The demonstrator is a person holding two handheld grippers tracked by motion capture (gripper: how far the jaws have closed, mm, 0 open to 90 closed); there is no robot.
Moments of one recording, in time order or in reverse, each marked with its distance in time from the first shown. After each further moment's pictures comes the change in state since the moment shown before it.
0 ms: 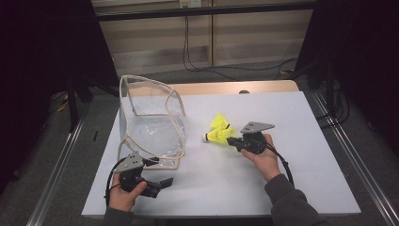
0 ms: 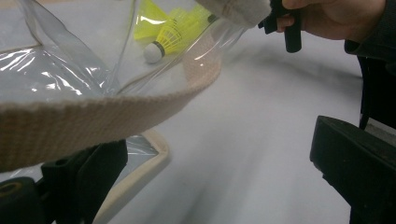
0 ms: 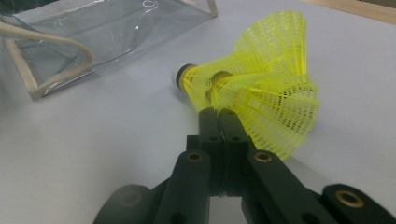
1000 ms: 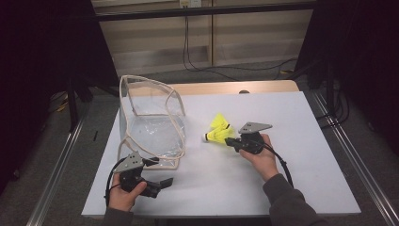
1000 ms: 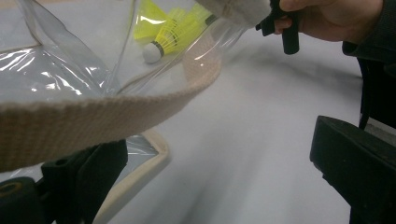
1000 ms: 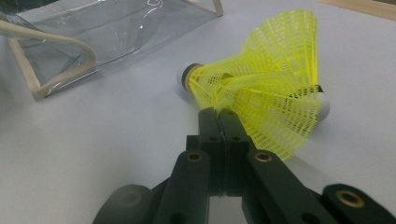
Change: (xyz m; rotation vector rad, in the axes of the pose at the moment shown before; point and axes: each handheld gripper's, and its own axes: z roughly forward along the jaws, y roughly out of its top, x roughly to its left) left arm 0.000 0.000 0.000 0.000 -0.001 0.001; right arm 0.002 0.000 0.005 0.002 0.012 -0.002
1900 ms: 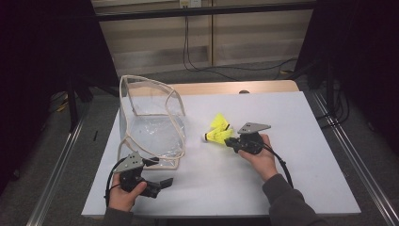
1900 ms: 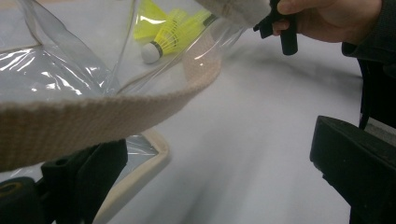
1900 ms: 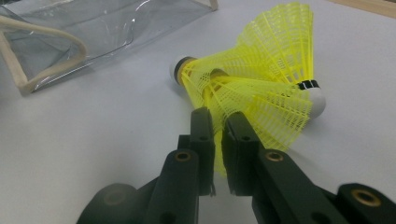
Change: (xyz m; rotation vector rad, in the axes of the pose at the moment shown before) left arm 0.000 0.000 0.000 0.000 0.001 0.001; right arm 0.000 -0.002 0.003 0.014 -0.023 -0.009
